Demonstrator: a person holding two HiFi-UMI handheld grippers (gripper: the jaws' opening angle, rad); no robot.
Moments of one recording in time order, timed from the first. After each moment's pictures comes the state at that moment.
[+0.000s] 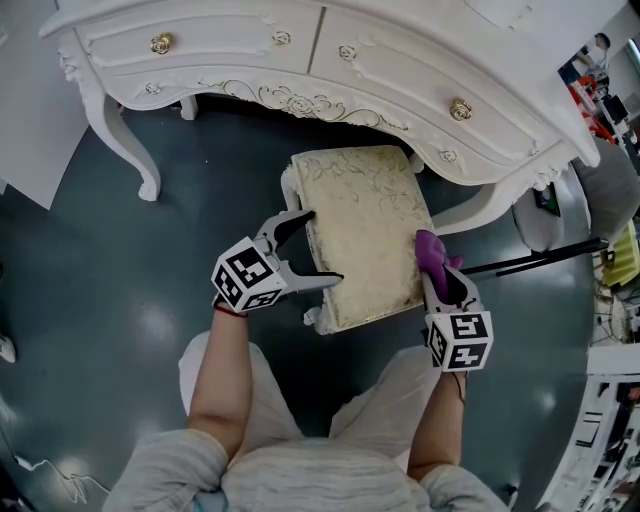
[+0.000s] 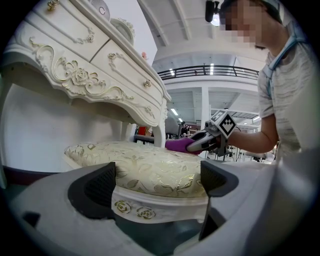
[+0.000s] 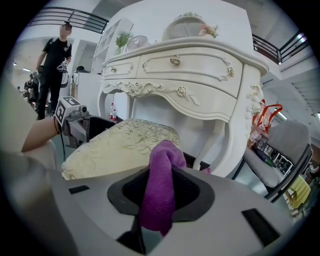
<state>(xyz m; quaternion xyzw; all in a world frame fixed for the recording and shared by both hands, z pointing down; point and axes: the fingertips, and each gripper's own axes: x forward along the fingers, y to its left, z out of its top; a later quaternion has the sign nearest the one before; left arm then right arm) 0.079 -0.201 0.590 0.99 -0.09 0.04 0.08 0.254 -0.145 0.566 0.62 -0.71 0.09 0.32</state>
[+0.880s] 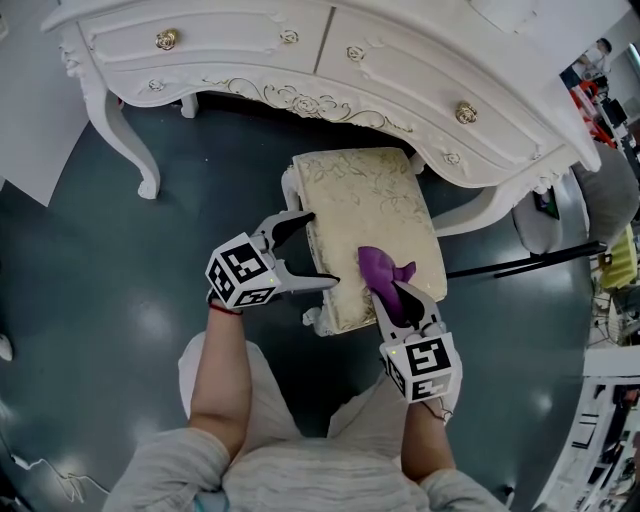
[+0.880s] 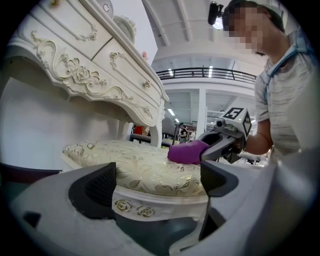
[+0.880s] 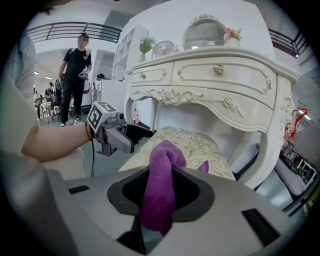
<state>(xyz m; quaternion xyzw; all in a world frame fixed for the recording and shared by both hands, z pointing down) 0.070 -0.199 0.588 0.99 -0.06 0.04 0.09 0.138 -0.125 0.570 0.52 -0.79 0.09 0.31</state>
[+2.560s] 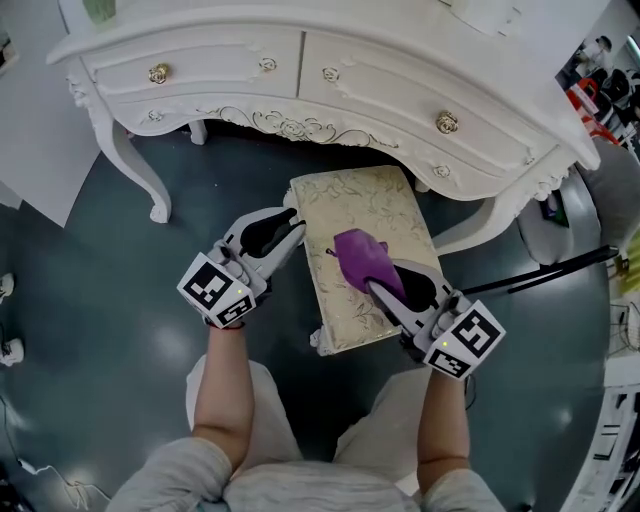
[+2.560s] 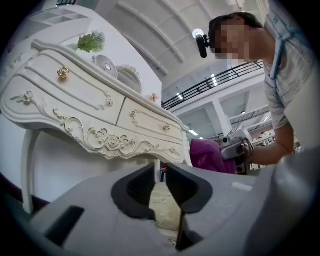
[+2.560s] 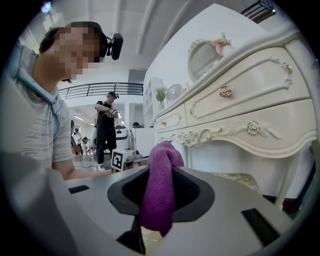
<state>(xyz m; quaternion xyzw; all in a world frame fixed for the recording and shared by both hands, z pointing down) 0.017 -0.250 0.500 0.96 -0.25 -0.11 -0.01 0.114 -0.161 0.484 0.33 -0.94 0.06 0.06</state>
